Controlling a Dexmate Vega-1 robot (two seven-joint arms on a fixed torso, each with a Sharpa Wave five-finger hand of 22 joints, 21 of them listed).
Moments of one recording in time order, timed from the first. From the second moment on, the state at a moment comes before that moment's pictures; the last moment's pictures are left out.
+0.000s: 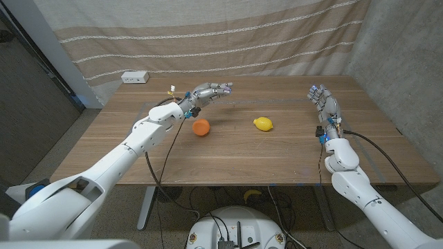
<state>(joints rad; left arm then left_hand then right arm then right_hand) 0.65 0.54 0.51 -1.42 -0.67 -0.03 -0.34 1.06 -0.05 0.56 -0.15 0.48 0.99 -0.01 0.56 0.33 0.57 -0.21 0.20 0.20 0.35 -0.04 0.18 0.19 0.33 -0.04 0.24 0.19 -1.08 -0.50 -0.22 -1.46 0.59 0.56 -0.16 0.37 0.18 0.47 -0.10 0.19 0.47 0.13 0.21 0.20 0.45 0.10 0.22 0.34 0.31 0.01 0.26 0.45 0.34 0.00 0.41 0.17</state>
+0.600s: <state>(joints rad) 0.61 0.54 0.50 -1.36 -0.76 0.01 -0.45 1.04 -0.05 0.57 -0.15 0.50 0.99 -0.01 0.58 0.33 0.56 -0.21 0.20 0.20 0.34 -0.04 0.18 0.19 0.33 -0.04 0.24 0.19 -1.13 -0.48 -0.22 -1.52 0.52 0.56 -0.24 0.36 0.17 0.47 -0.10 0.19 0.47 0.13 0.21 0.20 0.45 0.10 0.22 0.34 0.31 0.01 0.26 0.45 0.35 0.01 0.40 0.17</state>
